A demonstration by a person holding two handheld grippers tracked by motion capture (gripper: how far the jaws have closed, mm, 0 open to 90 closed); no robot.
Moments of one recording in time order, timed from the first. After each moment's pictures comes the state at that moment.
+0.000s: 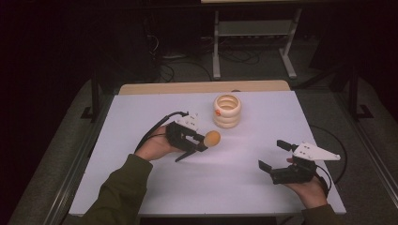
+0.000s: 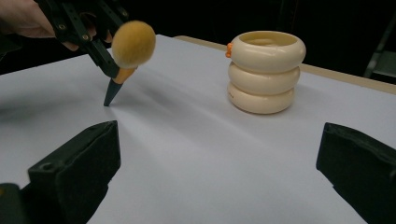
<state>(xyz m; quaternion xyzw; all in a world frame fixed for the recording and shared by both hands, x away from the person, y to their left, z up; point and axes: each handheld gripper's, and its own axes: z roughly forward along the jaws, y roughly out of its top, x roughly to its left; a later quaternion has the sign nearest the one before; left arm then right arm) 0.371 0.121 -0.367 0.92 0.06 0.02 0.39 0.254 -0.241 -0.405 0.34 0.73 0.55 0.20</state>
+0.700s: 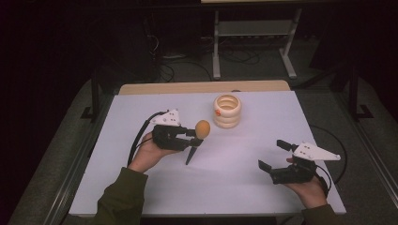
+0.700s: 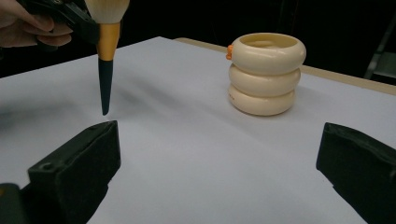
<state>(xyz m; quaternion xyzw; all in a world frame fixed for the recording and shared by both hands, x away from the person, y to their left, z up) 0.349 0.155 -0.355 0.85 0.14 0.04 0.51 0.253 -0.241 -0.405 0.34 0.73 0.56 0.20</state>
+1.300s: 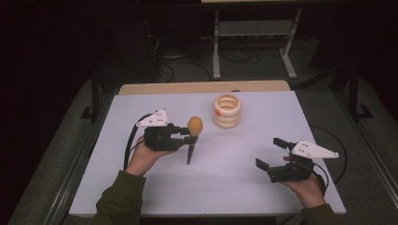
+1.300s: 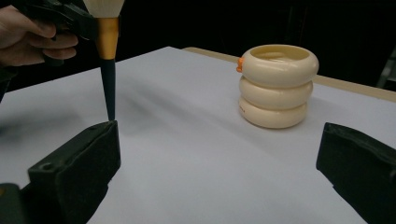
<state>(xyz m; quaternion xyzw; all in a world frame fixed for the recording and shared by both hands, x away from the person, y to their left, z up) 0.340 0.174 -0.353 0.81 0.16 0.04 0.57 0.258 -0.234 -0.400 0.34 0.72 0.57 0.19</state>
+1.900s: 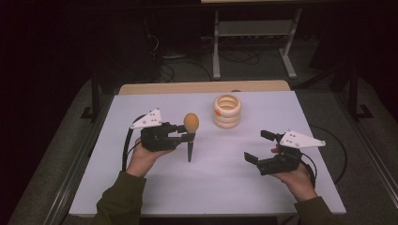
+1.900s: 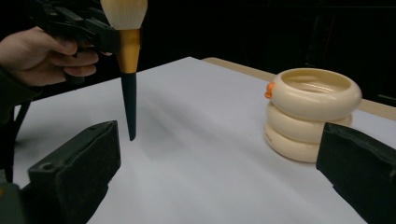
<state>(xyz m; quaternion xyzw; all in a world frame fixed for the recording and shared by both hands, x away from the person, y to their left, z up) 0.336 0.181 -0.352 0.78 0.17 0.06 0.60 0.277 -0.206 -0.383 0.30 0.73 0.59 0.16</state>
